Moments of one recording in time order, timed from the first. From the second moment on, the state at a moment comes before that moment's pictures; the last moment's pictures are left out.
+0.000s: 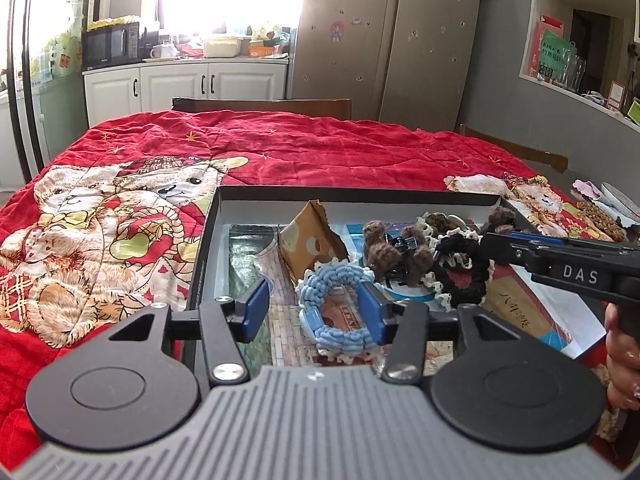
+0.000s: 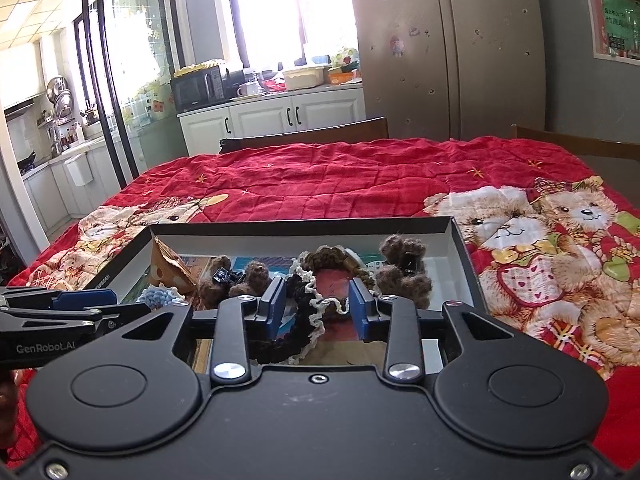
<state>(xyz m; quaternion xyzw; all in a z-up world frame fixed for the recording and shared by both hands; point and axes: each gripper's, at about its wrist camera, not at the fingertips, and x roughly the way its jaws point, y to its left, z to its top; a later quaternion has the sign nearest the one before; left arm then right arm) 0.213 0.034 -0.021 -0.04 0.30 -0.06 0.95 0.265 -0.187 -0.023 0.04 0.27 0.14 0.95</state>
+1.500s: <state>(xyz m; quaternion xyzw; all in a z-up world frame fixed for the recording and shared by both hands) 0.123 0.040 0.038 -0.04 0.24 -0.08 0.97 0.150 -0.215 0.043 -0.01 0.20 0.18 0.96</state>
